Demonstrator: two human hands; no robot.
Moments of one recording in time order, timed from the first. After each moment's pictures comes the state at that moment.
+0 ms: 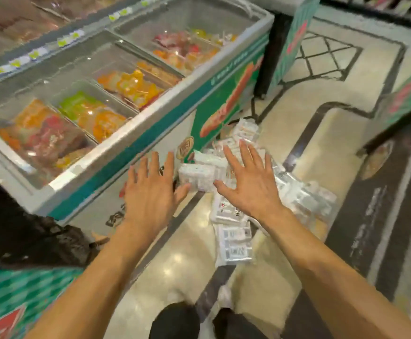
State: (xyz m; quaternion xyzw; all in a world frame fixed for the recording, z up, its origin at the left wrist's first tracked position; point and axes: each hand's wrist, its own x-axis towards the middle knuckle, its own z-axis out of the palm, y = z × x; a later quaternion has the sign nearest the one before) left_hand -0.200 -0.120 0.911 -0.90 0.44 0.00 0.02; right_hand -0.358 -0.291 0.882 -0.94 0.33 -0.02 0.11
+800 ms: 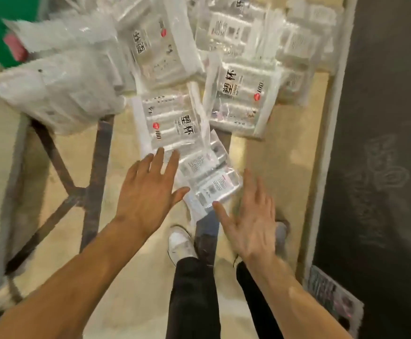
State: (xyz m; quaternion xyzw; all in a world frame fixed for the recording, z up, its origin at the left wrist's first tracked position) left_hand -0.237 -0.316 0.260 -0.66 0.72 0.20 0.13; right_hand -0.466 -0.283 0.241 -0.64 0.71 0.00 0.29
